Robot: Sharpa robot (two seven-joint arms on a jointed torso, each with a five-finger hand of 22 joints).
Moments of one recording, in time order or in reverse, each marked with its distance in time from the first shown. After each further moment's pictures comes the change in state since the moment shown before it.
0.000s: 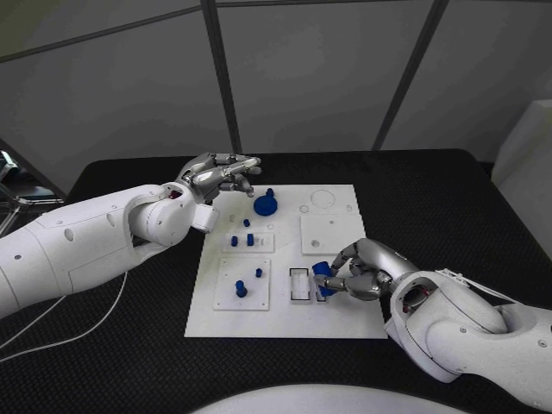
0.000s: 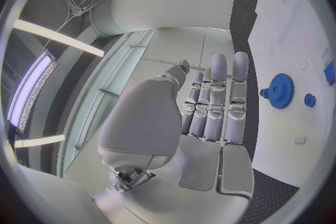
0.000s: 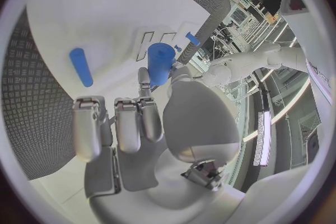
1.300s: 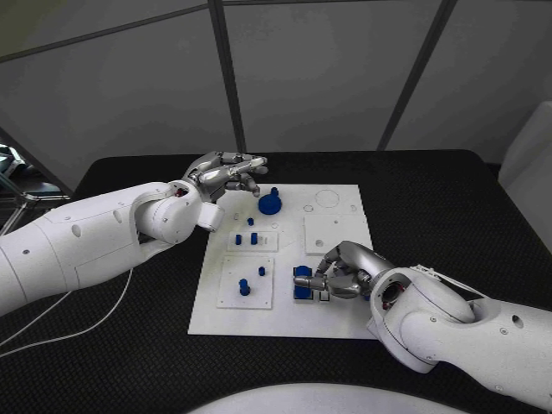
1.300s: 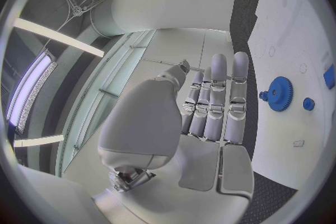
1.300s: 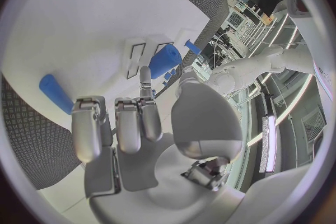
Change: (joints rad) left arm 0.000 -0.003 0.000 0.008 0.000 0.005 -0.005; left_hand 0.000 0.000 0.000 0.000 0.000 0.000 0.000 0.000 0.000 0.000 0.000 0.000 0.000 0.000 0.000 0.000 -0.001 0.000 0.000 0.000 0.000 -0.001; right arm 0.001 0.117 0.001 -0.089 0.029 0.064 -0.012; right_hand -0.189 -0.062 -0.021 0.004 -0.341 0.006 -0.006 0.019 0.051 0.000 -0.007 -0.010 0.000 0.000 -0.007 0.000 0.000 0.000 0.000 -0.007 0.000 0.000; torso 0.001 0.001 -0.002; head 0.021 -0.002
